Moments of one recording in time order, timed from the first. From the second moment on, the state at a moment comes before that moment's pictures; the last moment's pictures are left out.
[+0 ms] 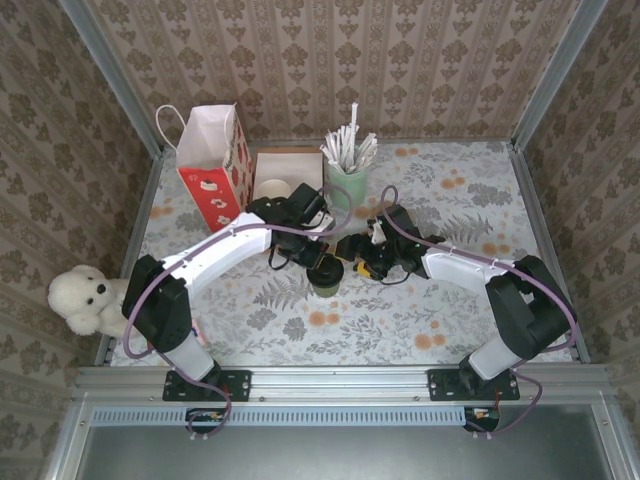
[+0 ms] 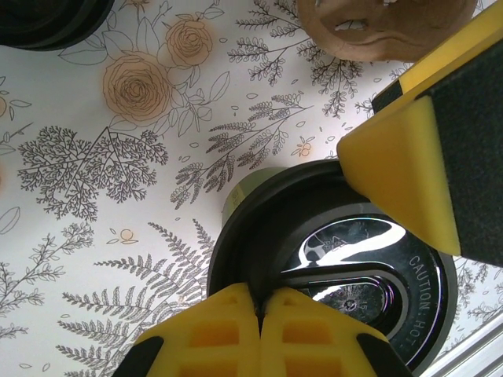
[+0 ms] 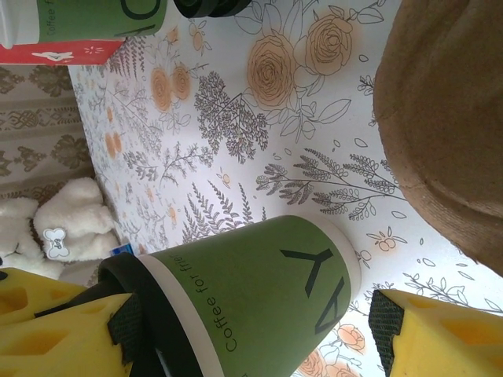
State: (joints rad) left arm -0.78 1.63 1.33 -0.94 0.16 -0.18; right arm 0.51 1.56 0.83 -0.09 -0.51 0.97
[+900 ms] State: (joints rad) left arm -0.78 1.65 1.38 -0.99 0.10 -0.46; right arm 0.64 1.35 0.63 0.05 -0.34 0.72
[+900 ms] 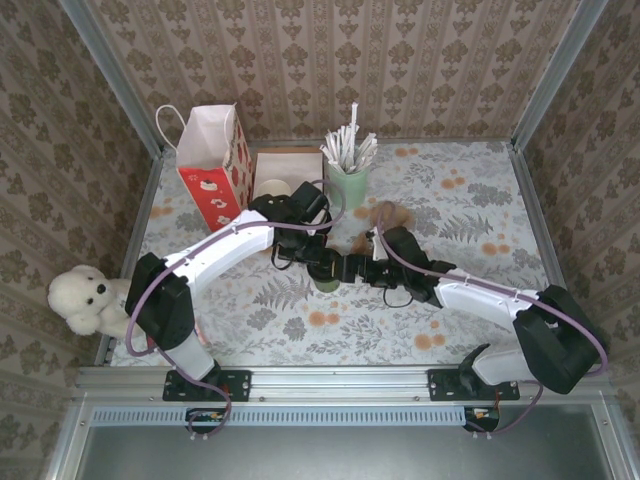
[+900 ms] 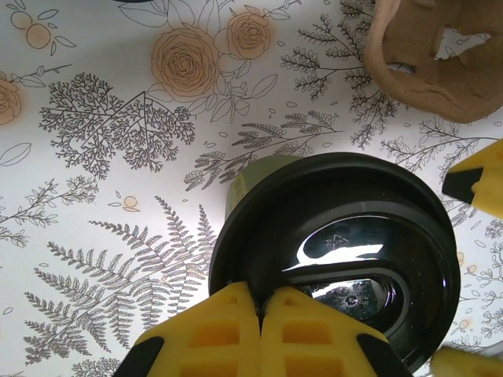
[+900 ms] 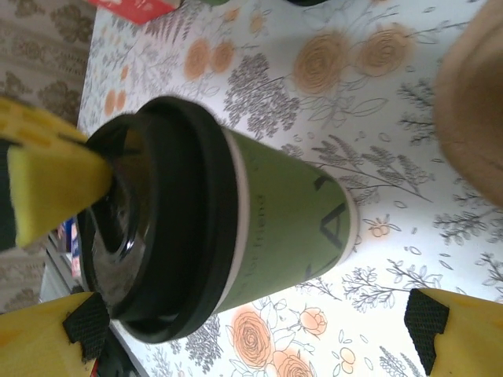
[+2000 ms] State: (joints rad) left arm -0.80 1.65 1.36 -0.94 0.09 -0.48; right arm 0.77 1.39 0.56 0.22 -0.13 0.58
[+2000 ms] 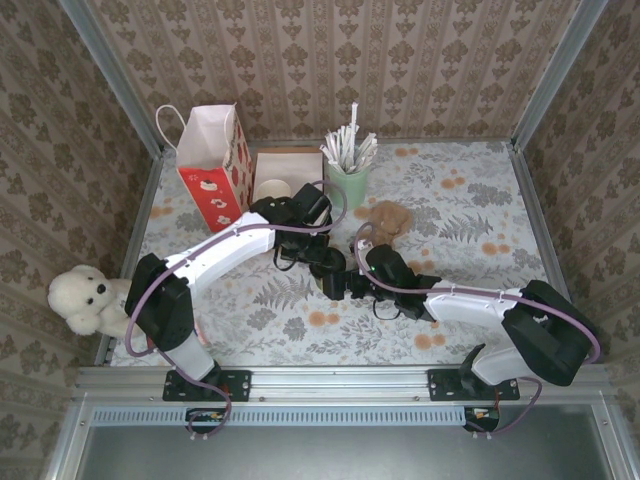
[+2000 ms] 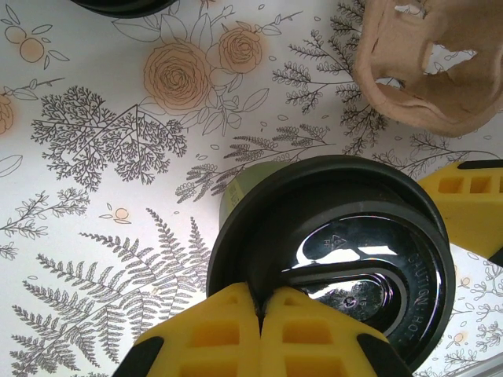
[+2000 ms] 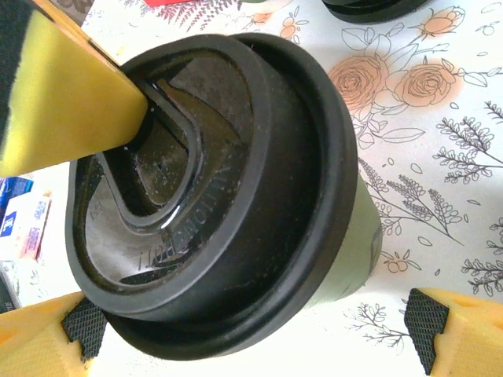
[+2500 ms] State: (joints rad) left arm -0.80 1.67 1.38 -0.95 0.08 -0.49; right arm 0.74 1.24 0.67 -0.02 -0.03 0.78
